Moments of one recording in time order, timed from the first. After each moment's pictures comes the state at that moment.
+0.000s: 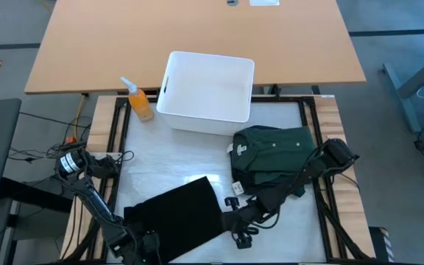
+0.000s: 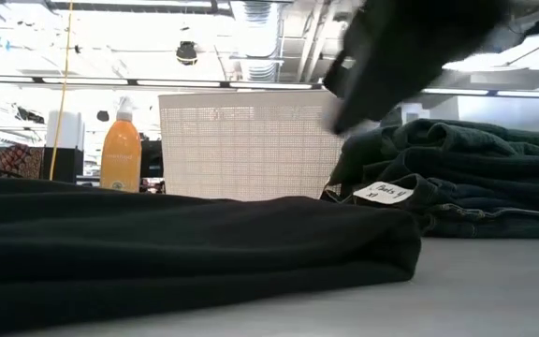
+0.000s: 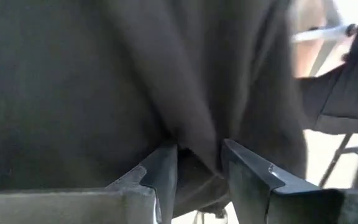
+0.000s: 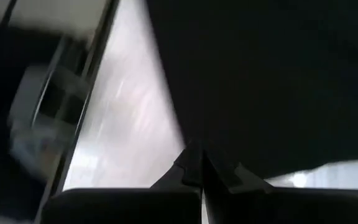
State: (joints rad) left arm -1.01 1.82 1.12 -0.50 0.11 -1.33; right arm 0.53 1.89 1.26 -0.23 0.03 0.37
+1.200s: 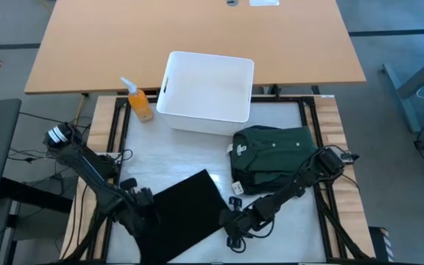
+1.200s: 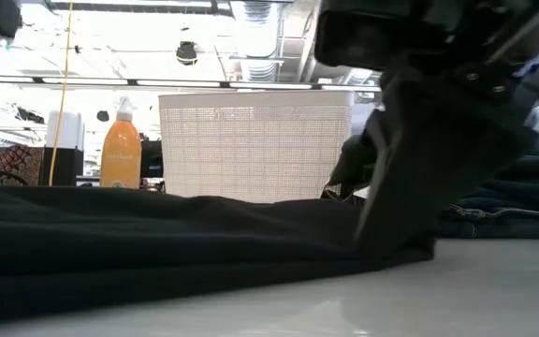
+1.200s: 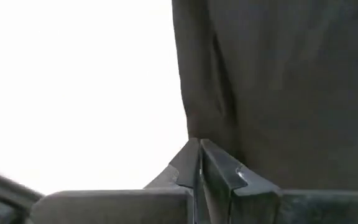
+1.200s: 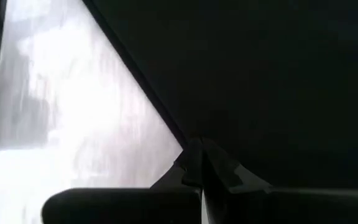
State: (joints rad) left arm -0.84 1.43 0.90 -1.00 -0.19 -1.22; right arm 0.58 2.02 1.26 -0.24 0.23 0.63
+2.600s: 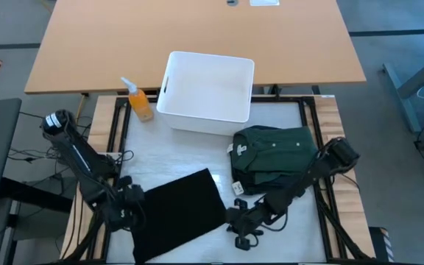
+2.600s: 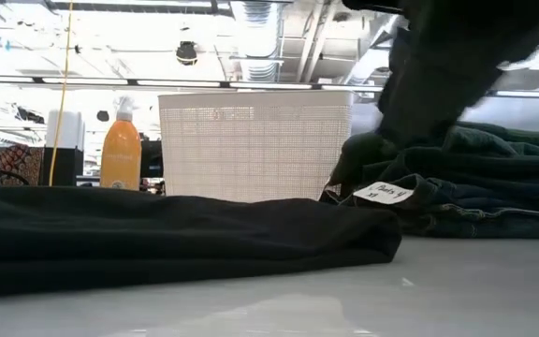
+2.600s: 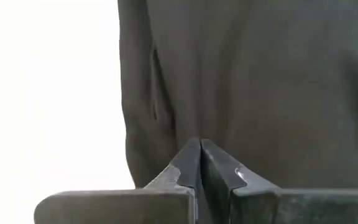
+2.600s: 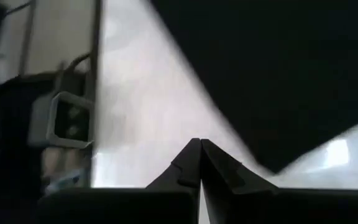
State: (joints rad) left arm -1.00 1.21 0.67 -0.79 -0.38 -1.29; right arm 0.58 1.84 1.14 -0.09 0.10 0.71
